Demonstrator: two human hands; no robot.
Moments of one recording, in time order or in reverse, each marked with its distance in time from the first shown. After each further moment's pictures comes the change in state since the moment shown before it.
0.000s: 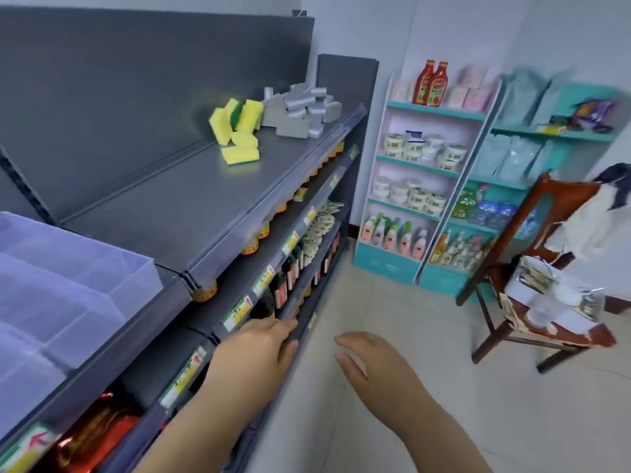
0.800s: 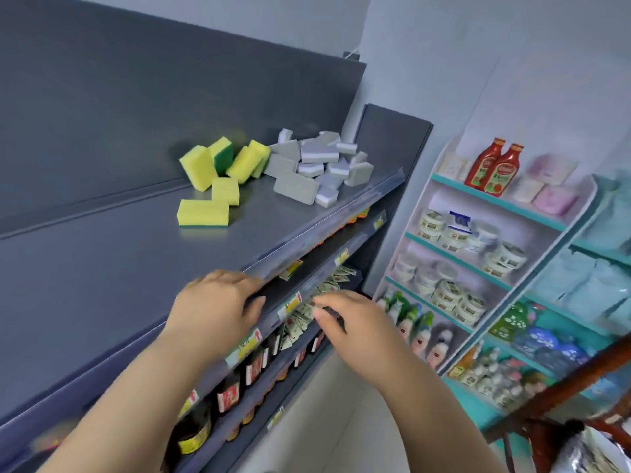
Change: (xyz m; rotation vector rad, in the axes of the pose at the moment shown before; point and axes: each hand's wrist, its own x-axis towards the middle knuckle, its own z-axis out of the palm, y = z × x) left_hand 0.336 -0.041 0.057 0.117 0.085 -0.301; right_hand 0.356 0.084 -0.143 -0.167 -0.041 -0.328
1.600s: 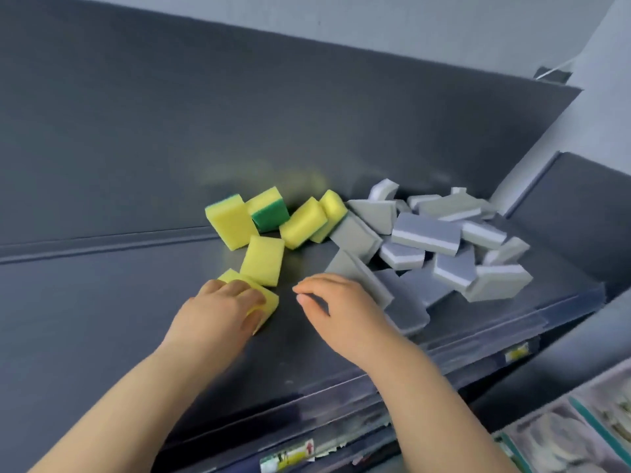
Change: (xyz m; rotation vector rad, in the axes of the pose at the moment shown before) left_hand 0.224 -0.039 0.074 0.067 -0.039 -0.535; right_hand 0.361 0.078 0.010 0.226 -0.290 -0.556
